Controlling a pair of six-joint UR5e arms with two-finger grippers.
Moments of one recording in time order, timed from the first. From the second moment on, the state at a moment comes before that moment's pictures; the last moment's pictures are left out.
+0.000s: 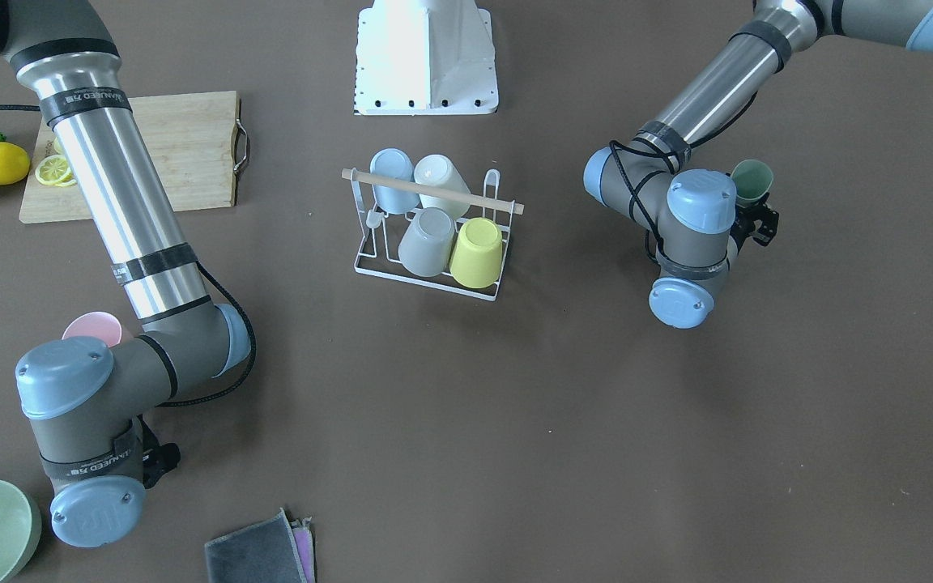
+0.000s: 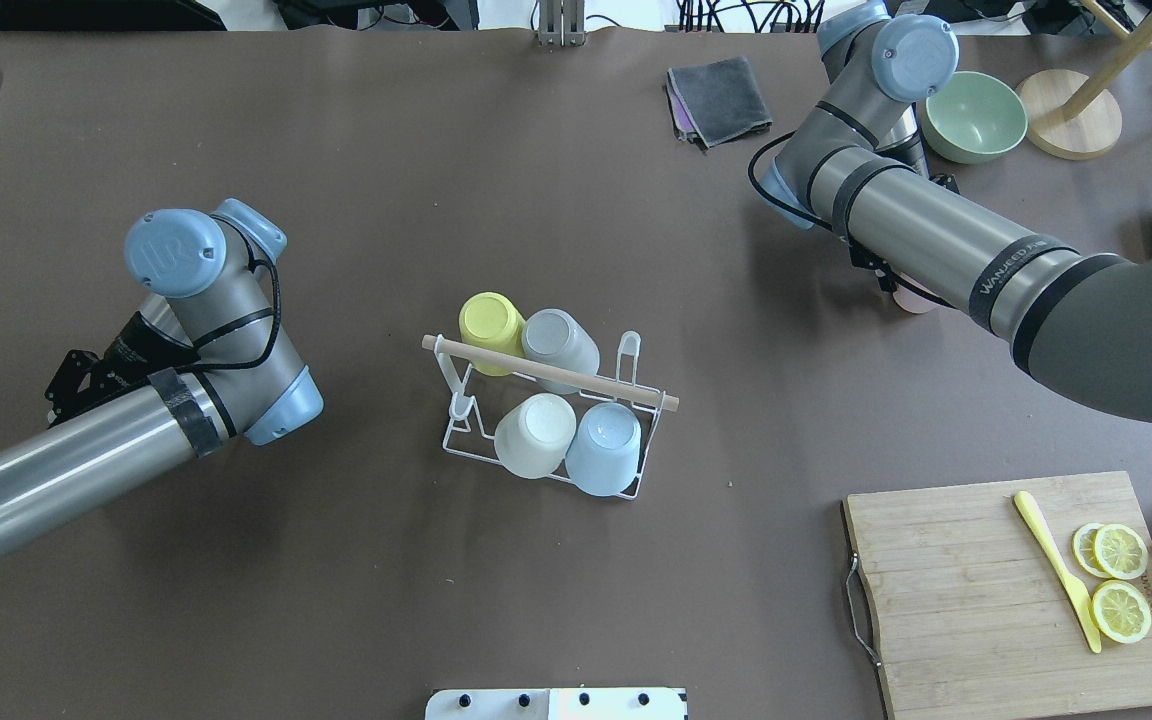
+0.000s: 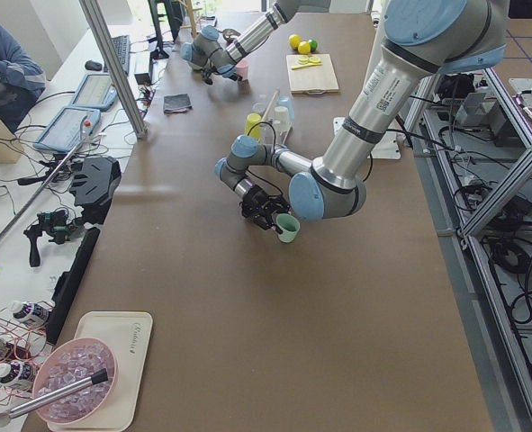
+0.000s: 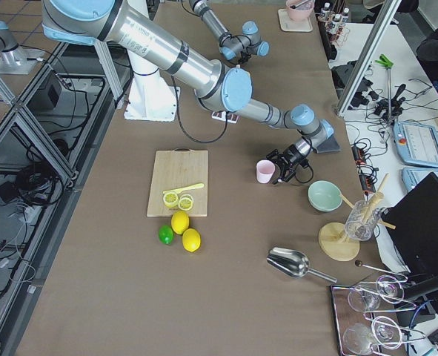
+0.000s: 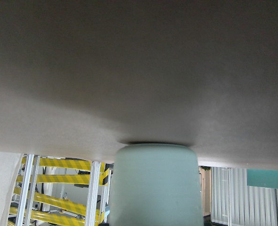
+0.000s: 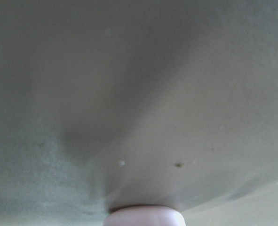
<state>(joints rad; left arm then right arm) -0.73 -2.22 -1.24 -0.47 -2.01 0.34 0.94 -0.38 0.19 -1.97 2.12 -0.31</state>
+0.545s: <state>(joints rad) -0.80 -2.09 -1.72 -0.61 -2.03 0.16 0.93 -0.38 0.18 -1.97 2.12 -0.31</state>
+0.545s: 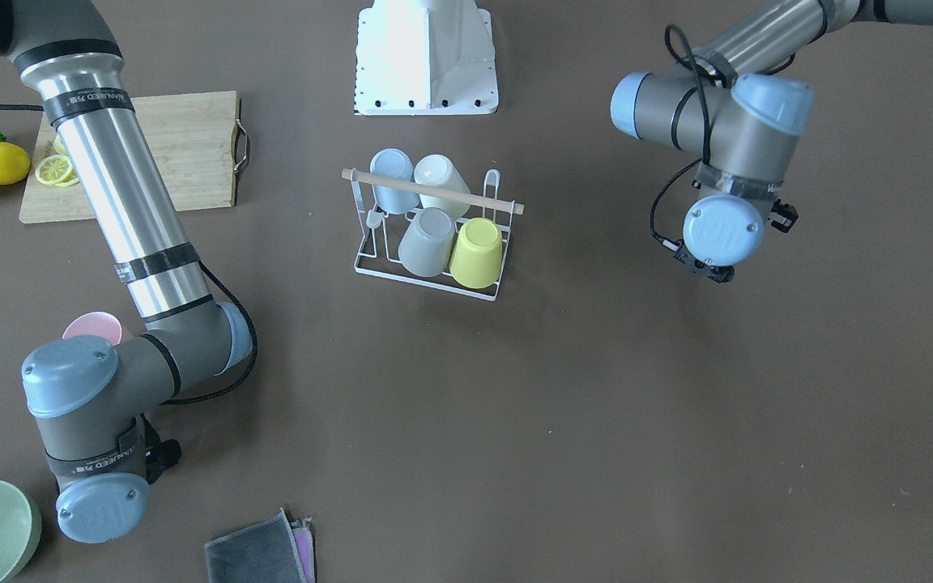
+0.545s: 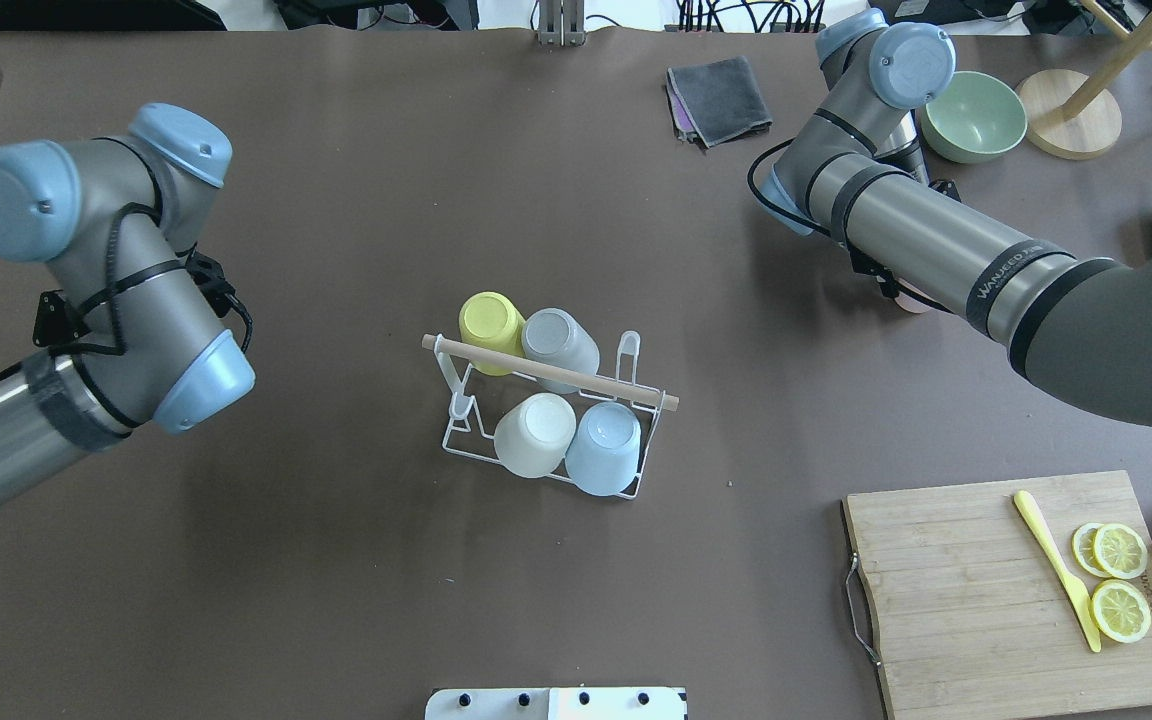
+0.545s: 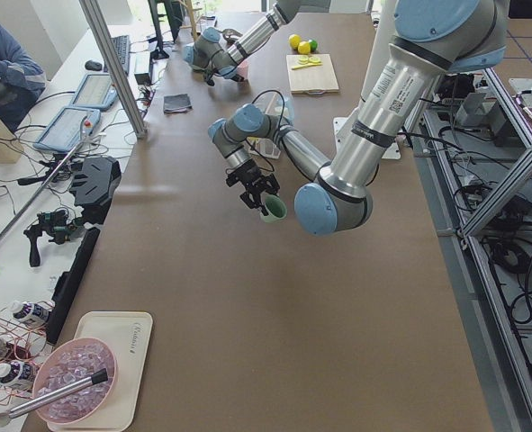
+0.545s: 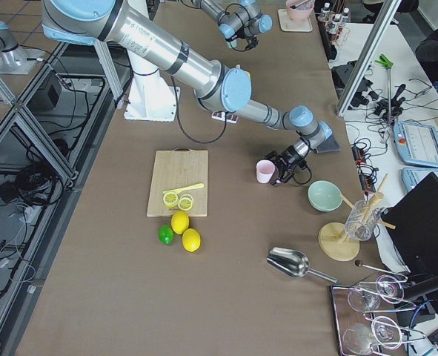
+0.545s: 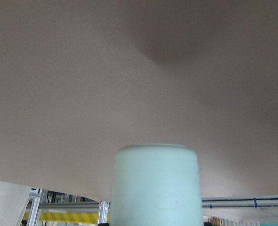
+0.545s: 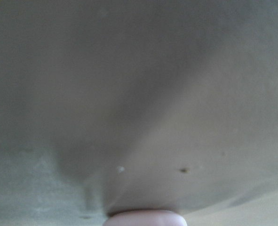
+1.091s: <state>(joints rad) -0.82 -1.96 -1.99 -1.13 -2.05 -0.26 0.93 -0.38 0.18 -1.97 2.11 -0.33</state>
